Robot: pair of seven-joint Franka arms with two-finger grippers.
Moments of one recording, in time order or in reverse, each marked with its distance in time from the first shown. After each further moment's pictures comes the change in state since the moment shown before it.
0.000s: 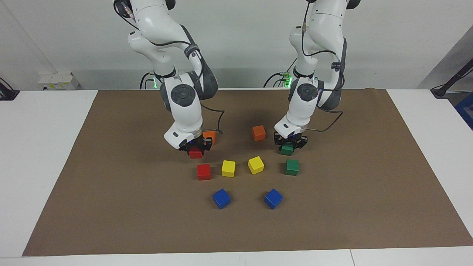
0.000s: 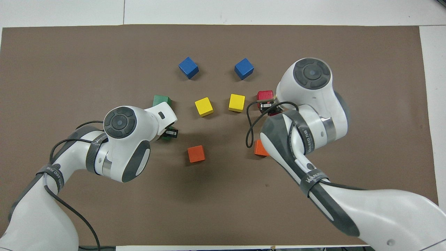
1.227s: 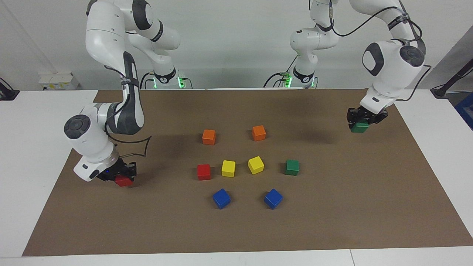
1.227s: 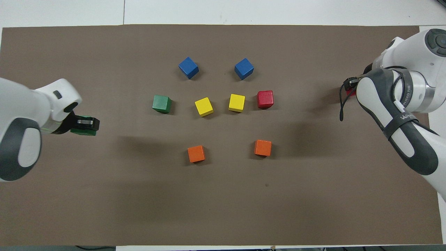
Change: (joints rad) left arm 0.495 -0.262 0.036 0.097 0.004 -0.442 0.412; right arm -0.395 0.161 0.007 0.047 0.005 0.150 -0.534
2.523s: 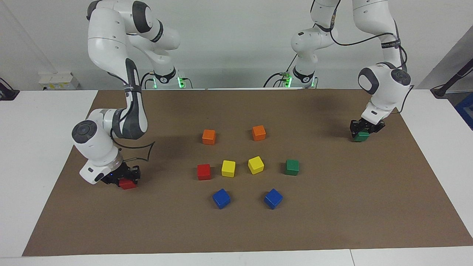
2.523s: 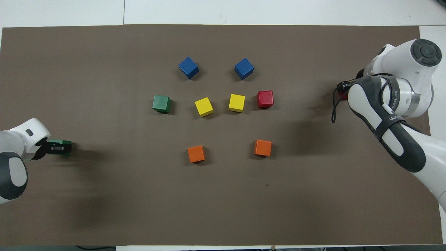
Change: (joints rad) left arm 0.141 0.076 -0.003 -0.306 -0.006 0.450 0.087; right arm -0.003 0.030 -0.003 -0.059 -0.001 0.114 0.013
